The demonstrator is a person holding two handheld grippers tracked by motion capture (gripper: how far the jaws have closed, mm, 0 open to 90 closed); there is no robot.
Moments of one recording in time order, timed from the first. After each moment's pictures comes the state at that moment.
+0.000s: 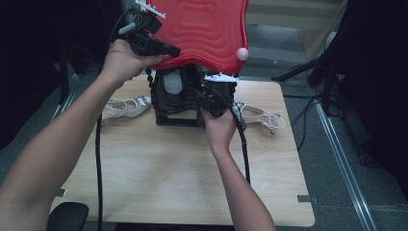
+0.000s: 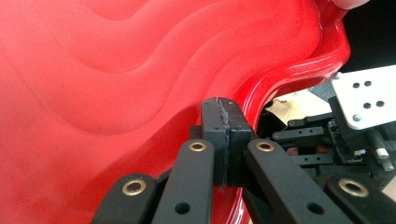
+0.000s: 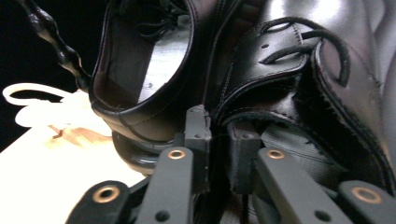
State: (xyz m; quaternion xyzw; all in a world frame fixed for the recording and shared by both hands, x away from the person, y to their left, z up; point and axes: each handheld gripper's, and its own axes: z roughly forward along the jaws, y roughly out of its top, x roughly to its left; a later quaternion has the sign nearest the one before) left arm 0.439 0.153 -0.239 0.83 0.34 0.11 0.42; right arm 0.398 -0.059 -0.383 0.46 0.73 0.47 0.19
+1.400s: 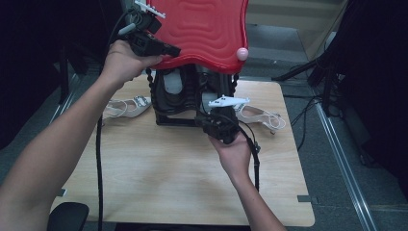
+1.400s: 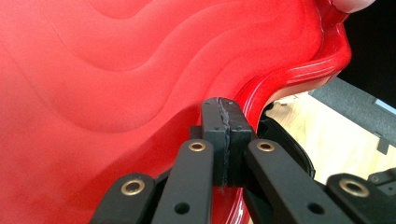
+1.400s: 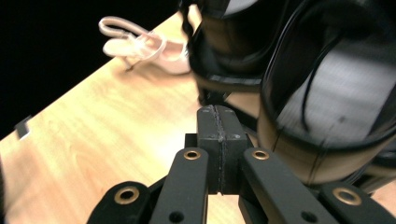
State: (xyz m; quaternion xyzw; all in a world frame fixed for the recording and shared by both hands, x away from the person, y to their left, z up) left arm 0.439 0.153 -0.240 0.83 0.35 0.11 0.42; right arm 0.322 -0.087 -0.380 0.38 0.80 0.45 0.10
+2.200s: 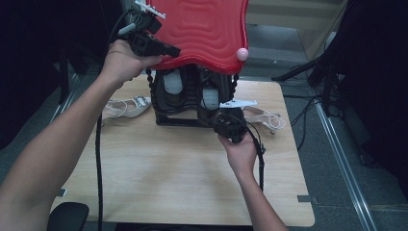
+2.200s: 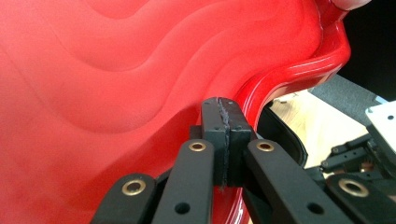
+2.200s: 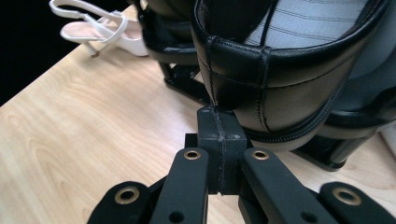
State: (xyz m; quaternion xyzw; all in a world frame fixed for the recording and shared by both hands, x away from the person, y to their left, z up) left arm 0.438 0.153 -0.240 0.83 0.35 0.11 0.42; right arm 0.350 -0.113 -0.410 0.42 0.79 0.43 0.10
